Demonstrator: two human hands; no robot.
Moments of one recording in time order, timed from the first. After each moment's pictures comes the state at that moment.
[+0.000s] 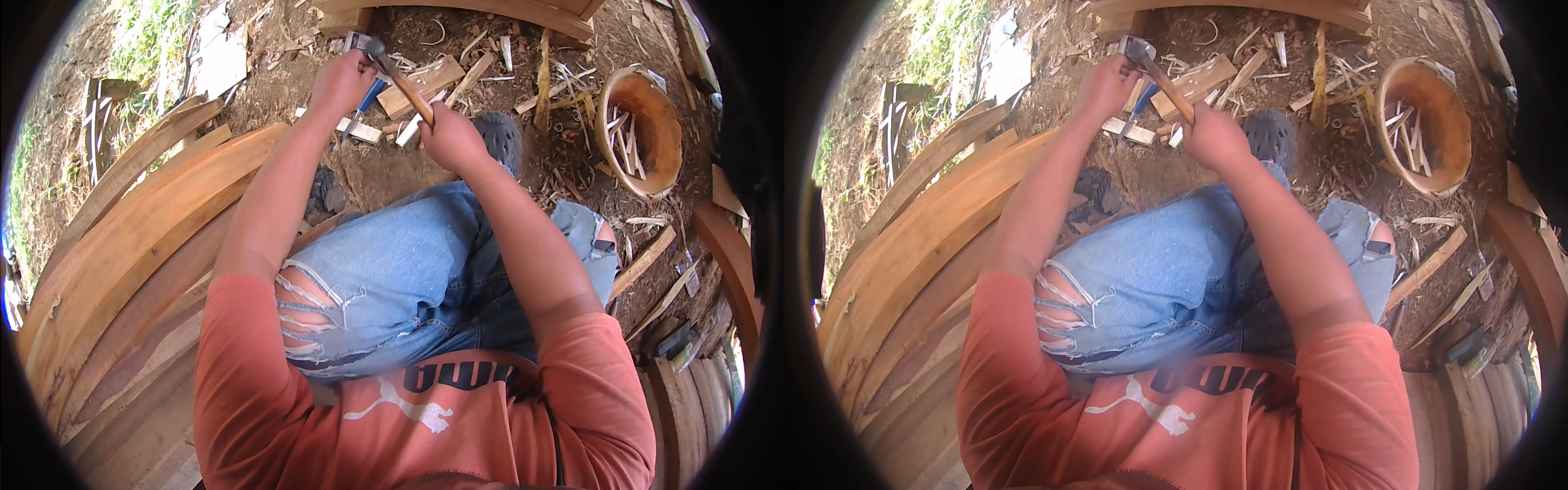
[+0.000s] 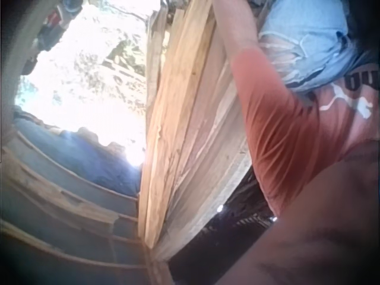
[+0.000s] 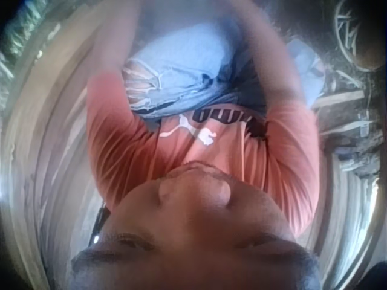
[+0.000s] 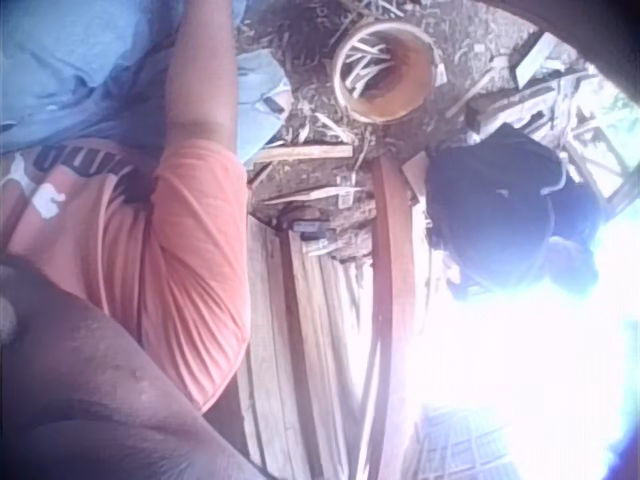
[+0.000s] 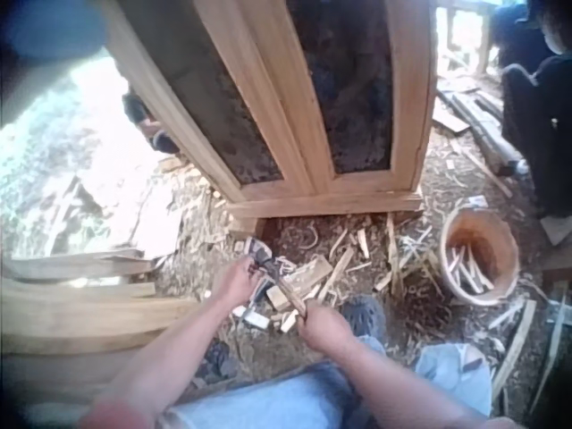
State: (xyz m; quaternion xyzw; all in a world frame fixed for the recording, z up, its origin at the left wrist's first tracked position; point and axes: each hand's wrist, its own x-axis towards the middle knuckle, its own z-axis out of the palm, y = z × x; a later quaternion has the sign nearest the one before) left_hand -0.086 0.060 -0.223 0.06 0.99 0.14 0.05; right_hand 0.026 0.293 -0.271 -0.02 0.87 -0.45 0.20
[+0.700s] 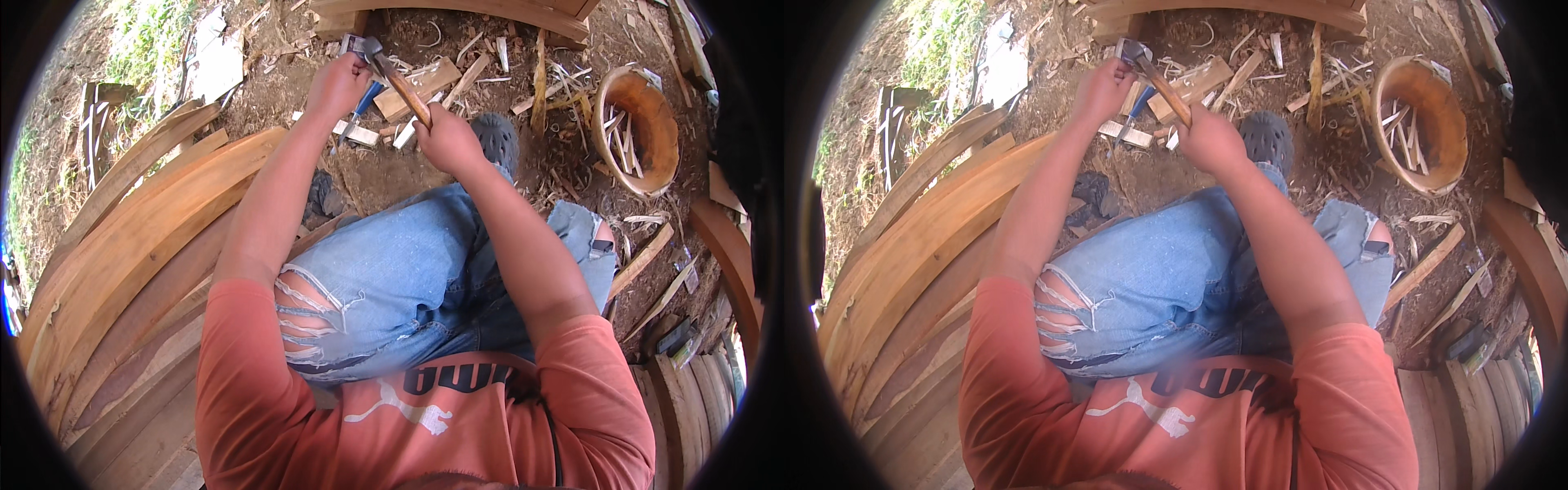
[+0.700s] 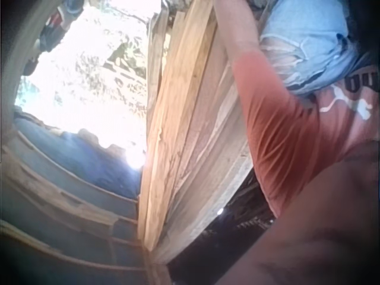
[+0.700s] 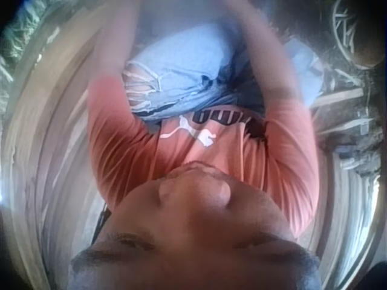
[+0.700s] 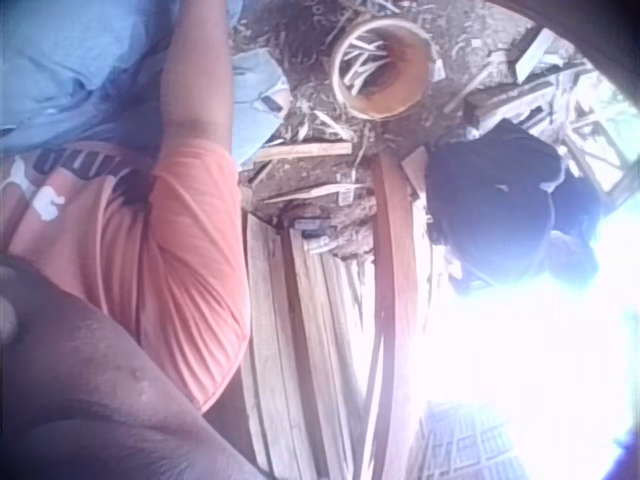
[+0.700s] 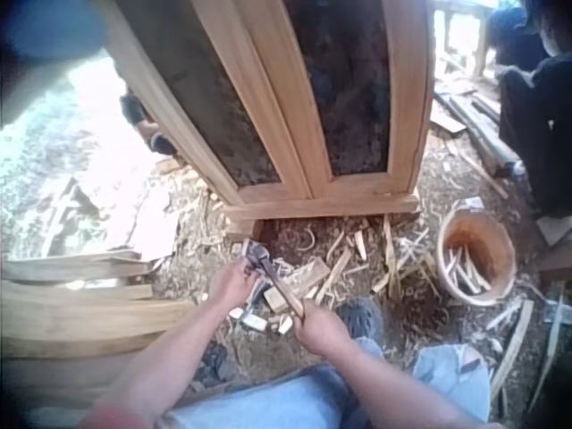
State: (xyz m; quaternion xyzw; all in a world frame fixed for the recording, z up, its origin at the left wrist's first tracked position) left_hand -0.082 0.064 -0.213 0.05 0.99 0.12 0.08; right_hand 0.028 0.290 -0.264 0.00 0.86 -0.47 0.19
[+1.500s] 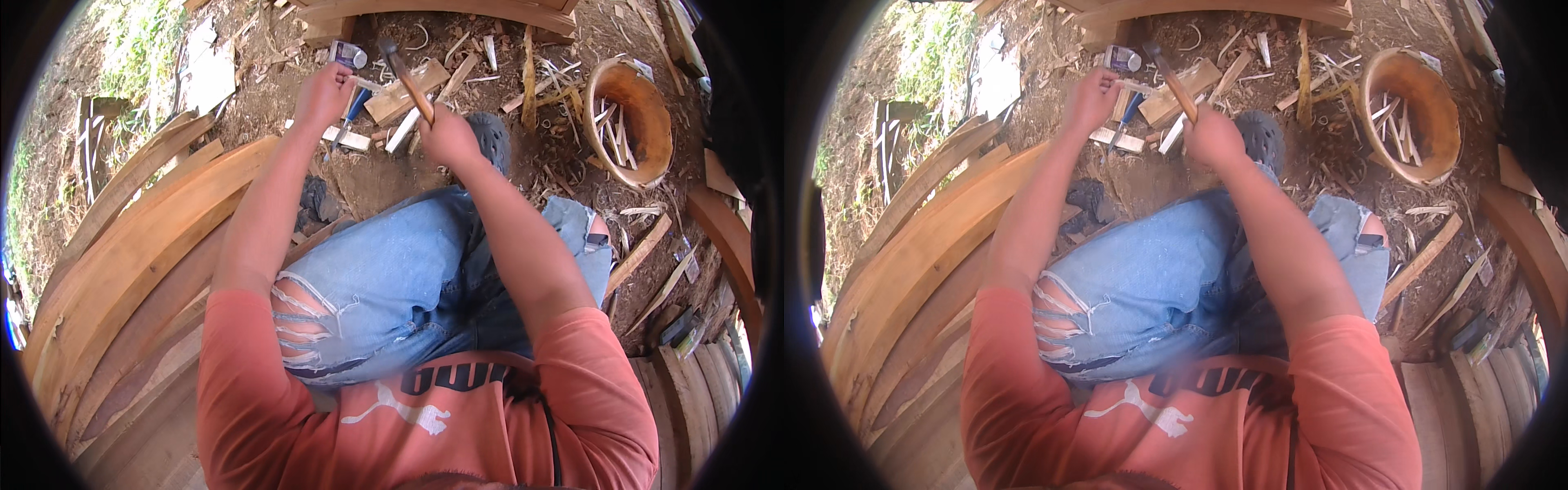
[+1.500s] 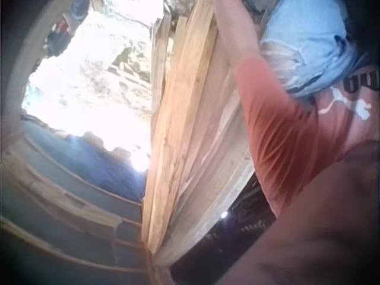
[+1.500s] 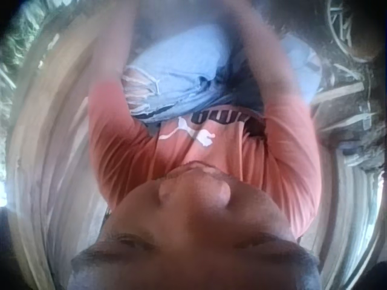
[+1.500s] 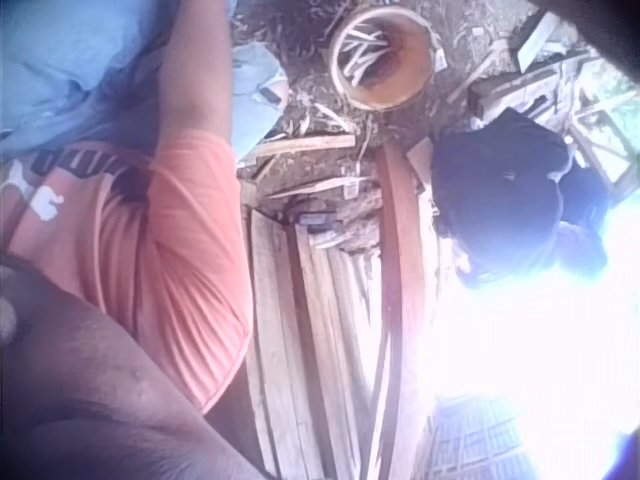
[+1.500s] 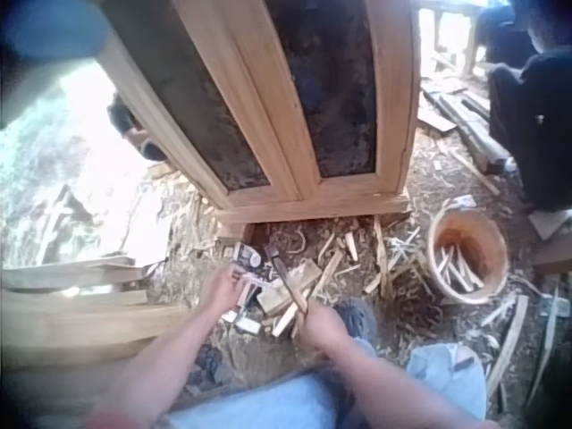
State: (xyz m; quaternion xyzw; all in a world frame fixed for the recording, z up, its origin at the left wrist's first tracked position) left_hand -0.080 0.053 -0.226 0.05 0.98 0.17 0.04; right_hand 0.019 0.300 -0.294 0.05 0.87 -0.45 0.20
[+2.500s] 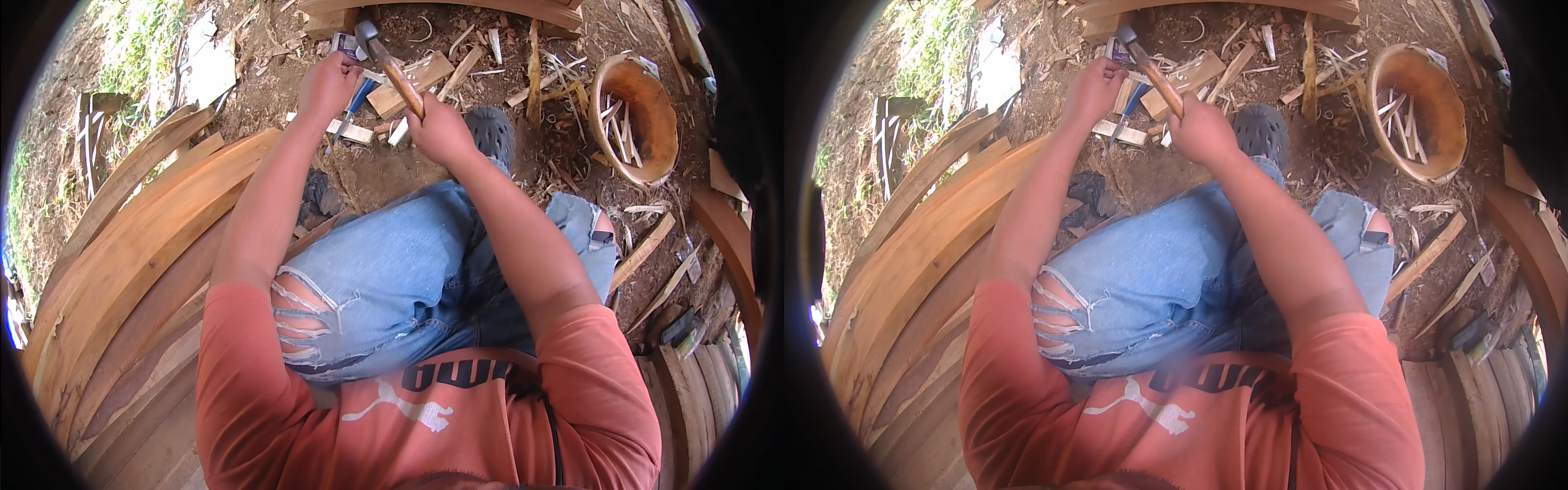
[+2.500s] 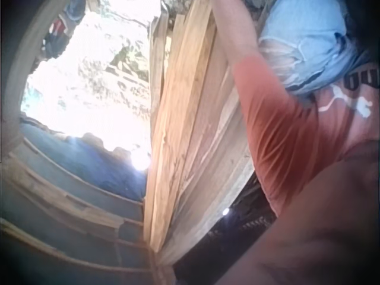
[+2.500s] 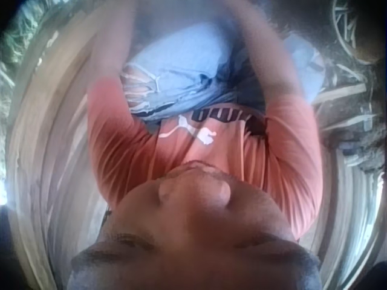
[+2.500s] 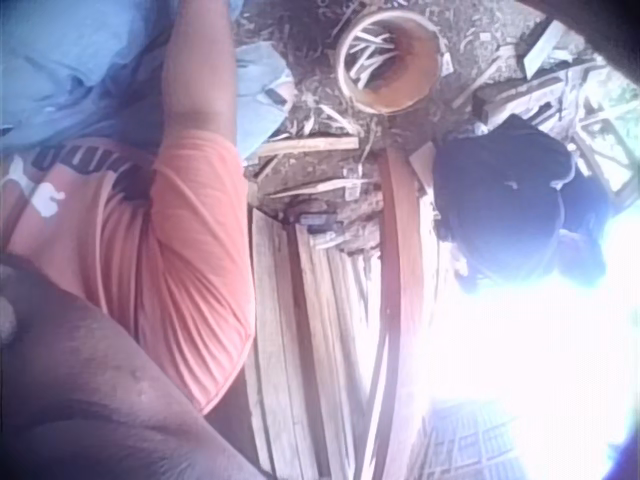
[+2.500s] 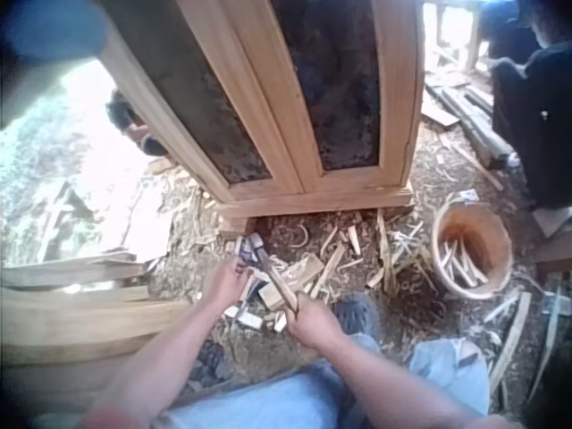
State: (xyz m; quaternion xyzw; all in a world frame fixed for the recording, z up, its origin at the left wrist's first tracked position) left_hand -0.080 0.069 -0.215 0.03 0.99 0.14 0.06; right_hand 0.020 0.289 -0.270 0.02 0.85 -0.50 0.18
